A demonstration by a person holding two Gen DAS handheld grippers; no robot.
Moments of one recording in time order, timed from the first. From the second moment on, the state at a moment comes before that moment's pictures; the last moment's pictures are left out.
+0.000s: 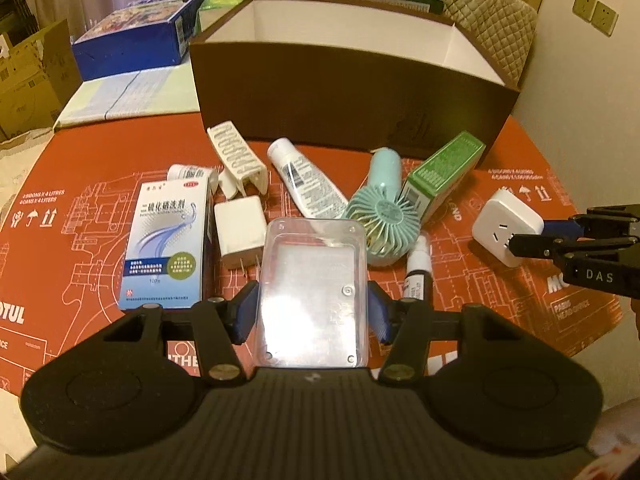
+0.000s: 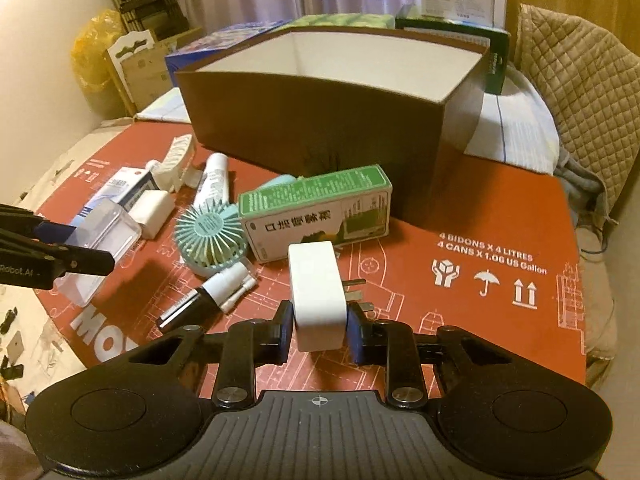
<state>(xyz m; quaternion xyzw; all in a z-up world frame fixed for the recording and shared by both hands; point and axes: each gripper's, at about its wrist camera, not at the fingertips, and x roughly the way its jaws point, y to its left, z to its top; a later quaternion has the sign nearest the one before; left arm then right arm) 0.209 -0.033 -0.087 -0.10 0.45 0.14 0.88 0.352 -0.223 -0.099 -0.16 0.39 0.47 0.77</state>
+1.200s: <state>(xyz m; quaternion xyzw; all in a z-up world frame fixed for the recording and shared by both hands) 0.413 0.096 -0.014 0.01 0.39 0.05 0.92 0.441 -0.105 -0.003 -0.07 0.34 0.35 0.87</state>
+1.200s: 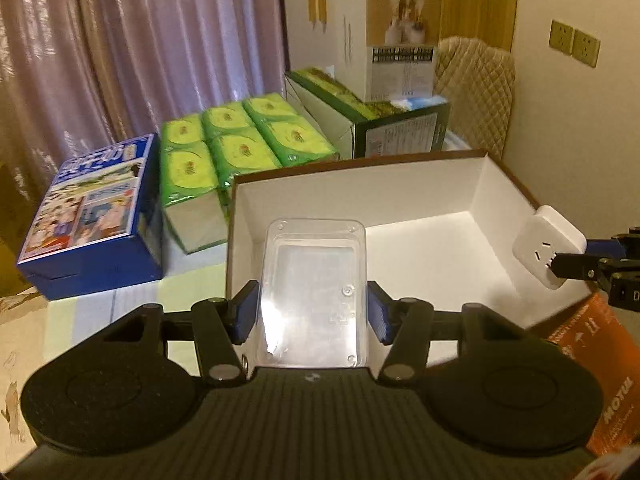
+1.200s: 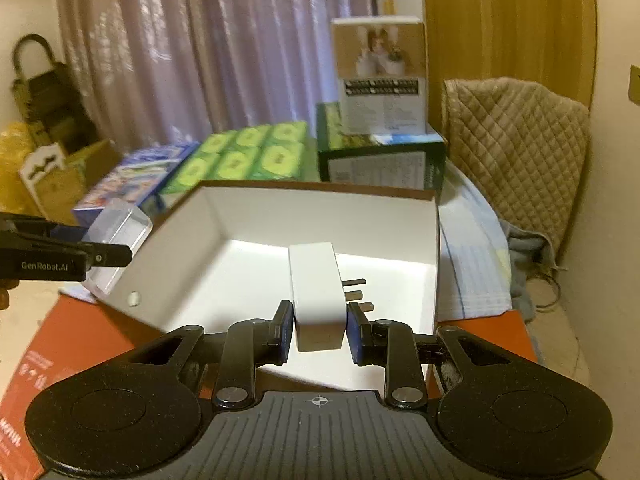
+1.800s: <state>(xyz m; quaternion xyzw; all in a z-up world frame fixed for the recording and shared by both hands) 0.479 0.106 -0.087 0.01 0.47 0.02 0.88 0.492 -0.074 -0.058 -0.13 0.42 0.28 0.85</state>
